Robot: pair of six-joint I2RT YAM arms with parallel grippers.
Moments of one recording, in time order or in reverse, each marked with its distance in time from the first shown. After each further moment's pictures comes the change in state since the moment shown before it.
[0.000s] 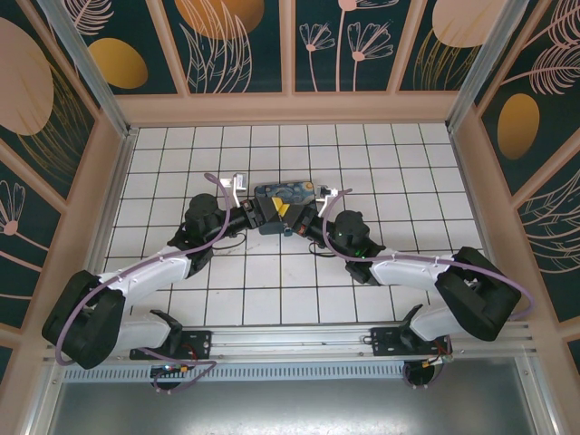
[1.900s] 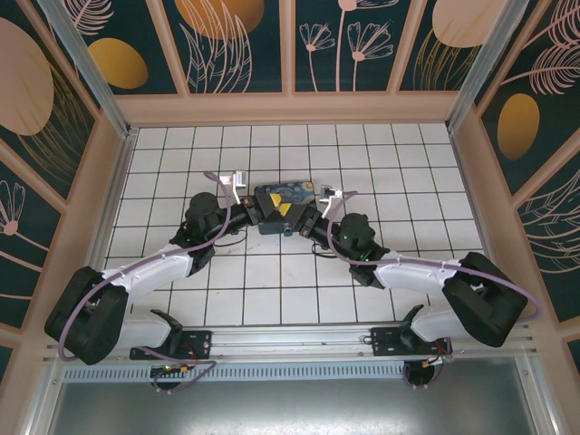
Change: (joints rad) left arm 0.001 0.024 0.012 0.060 -0.016 -0.029; right arm -0.006 -0.055 -0.029 0.024 0.003 -0.029
